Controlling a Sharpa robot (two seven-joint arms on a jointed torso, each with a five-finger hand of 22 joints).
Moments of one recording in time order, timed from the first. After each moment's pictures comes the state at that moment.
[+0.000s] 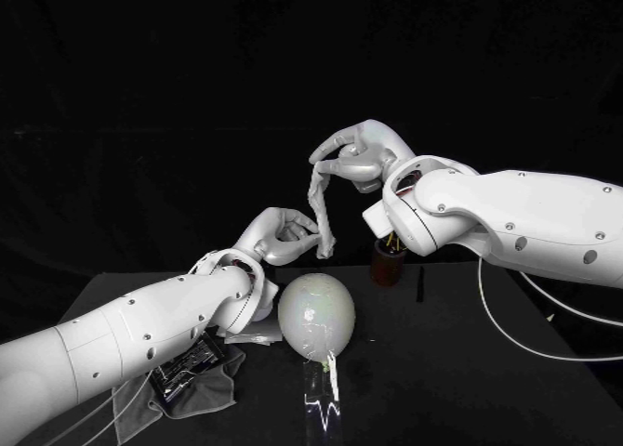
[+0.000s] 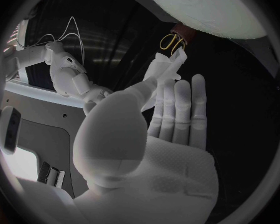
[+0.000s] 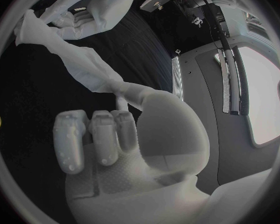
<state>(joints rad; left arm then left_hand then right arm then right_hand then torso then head) 1.25 -0.42 -0.07 1.18 -0.76 -0.59 0.28 1.35 -0.19 0.45 0.04 0.05 0.85 0.17 0.47 0.27 1.04 0.08 0.71 0.27 1.00 0.02 1.14 0.49 0.17 0.89 0.15 0.76 0.43 1.60 -0.78 -0.13 1.64 -0.65 -0.68 -0.11 1.23 -0.08 0.73 -0.12 0.21 0.98 0.09 0.55 0.34 1.46 0.01 1.57 1.31 1.47 -0.05 1.57 1.31 0.01 1.46 0.06 1.57 1.31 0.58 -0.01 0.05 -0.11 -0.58</state>
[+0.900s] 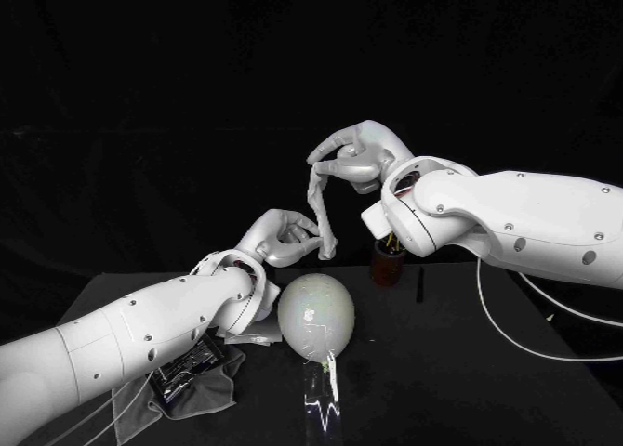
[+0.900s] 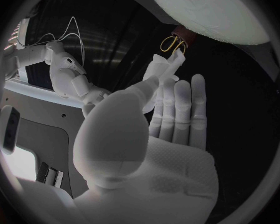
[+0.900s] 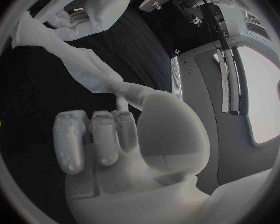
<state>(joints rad) 1.25 -0.42 -0.07 1.19 -0.77 -0.58 0.27 1.39 -0.18 0.47 0.04 0.05 0.89 0.15 0.46 0.25 1.07 0.07 0.74 0.28 1.03 0.02 1.17 0.50 0.17 0.91 0.14 0.78 0.43 1.60 -0.78 -0.13 1.64 -0.65 -0.68 -0.10 1.23 -0.08 0.73 -0.12 0.21 0.97 0.09 0.55 0.34 1.46 0.01 1.56 1.31 1.47 -0.05 1.57 1.31 0.01 1.46 0.06 1.56 1.31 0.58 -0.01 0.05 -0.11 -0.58</state>
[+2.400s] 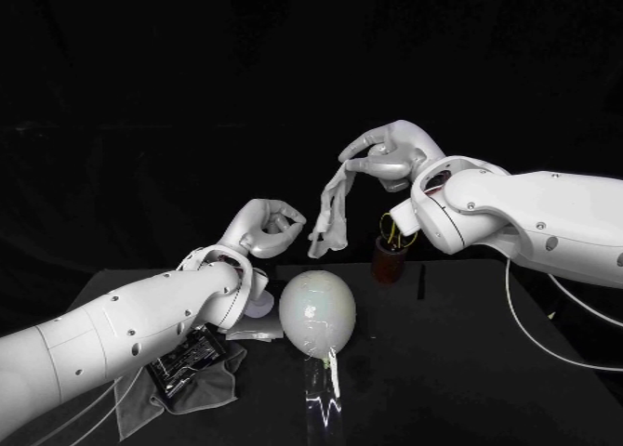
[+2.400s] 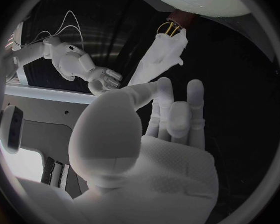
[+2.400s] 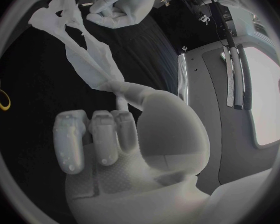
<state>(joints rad) 1.25 -0.48 -0.06 1.21 -0.73 -0.66 0.33 1.29 -0.17 0.83 -0.05 0.16 0.98 0.10 0.55 0.24 1.22 0.01 0.87 0.39 1.31 -0.03 1.44 0.90 0.17 0.89 0.07 1.16 0.66 1.59 -0.87 -0.14 1.64 -0.65 -0.68 -0.10 1.23 -0.08 0.74 -0.12 0.21 0.98 0.09 0.55 0.34 1.46 0.01 1.57 1.31 1.47 -0.05 1.56 1.31 0.01 1.46 0.07 1.57 1.31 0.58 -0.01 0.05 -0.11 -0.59</state>
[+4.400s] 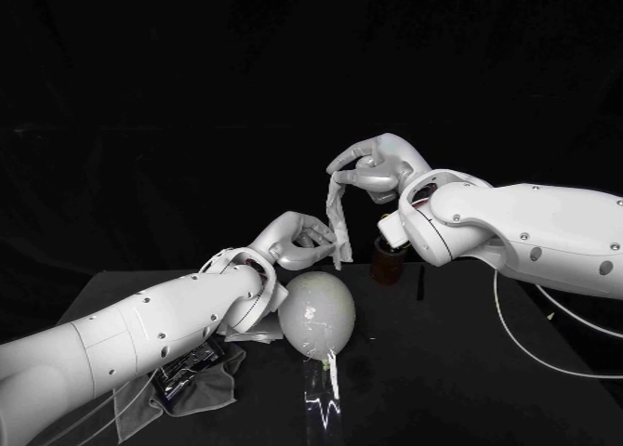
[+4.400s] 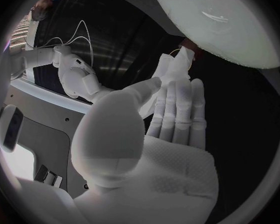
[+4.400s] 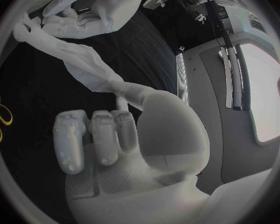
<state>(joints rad) 1.24 -0.38 -0.07 1.15 -0.82 -0.48 0.28 1.31 -0.20 0.59 -0.07 0.14 0.88 0.17 0.43 0.27 1.03 0.11 0.43 0.15 1.00 0.04 1.10 0.37 0.17 0.78 0.16 0.91 0.49 1.56 -0.84 -0.14 1.65 -0.62 -0.69 -0.07 1.22 -0.08 0.74 -0.12 0.21 0.97 0.09 0.55 0.34 1.46 0.01 1.57 1.31 1.46 -0.04 1.57 1.31 0.01 1.46 0.06 1.57 1.31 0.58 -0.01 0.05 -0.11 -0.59</state>
